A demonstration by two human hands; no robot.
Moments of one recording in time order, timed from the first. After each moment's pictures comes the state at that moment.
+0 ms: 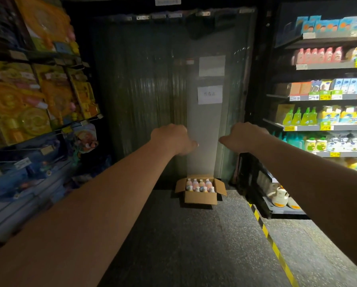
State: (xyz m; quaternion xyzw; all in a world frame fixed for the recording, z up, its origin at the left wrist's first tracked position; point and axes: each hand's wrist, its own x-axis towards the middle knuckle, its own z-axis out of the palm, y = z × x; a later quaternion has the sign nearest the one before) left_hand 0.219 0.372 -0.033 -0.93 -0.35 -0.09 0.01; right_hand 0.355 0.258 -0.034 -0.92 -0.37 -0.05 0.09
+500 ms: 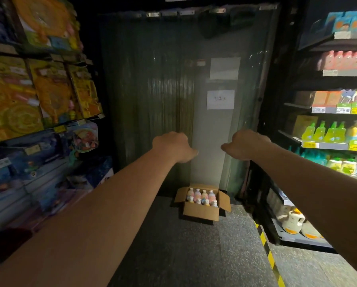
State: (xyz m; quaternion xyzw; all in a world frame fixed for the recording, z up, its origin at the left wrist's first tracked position) left_hand 0.373 0.422 -0.043 -0.92 -0.39 -0.08 -0.02; right_hand 0.523 0.321 -0.037 -0.91 -0.41 -0.04 0.07
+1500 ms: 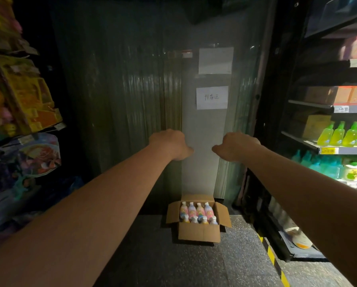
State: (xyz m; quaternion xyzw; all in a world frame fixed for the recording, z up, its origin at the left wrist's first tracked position) left_hand 0.529 0.710 -0.041 -0.94 -0.32 -0.05 0.01; right_hand 0.651 0.596 -0.049 -0.93 -0.36 -0.03 0.08
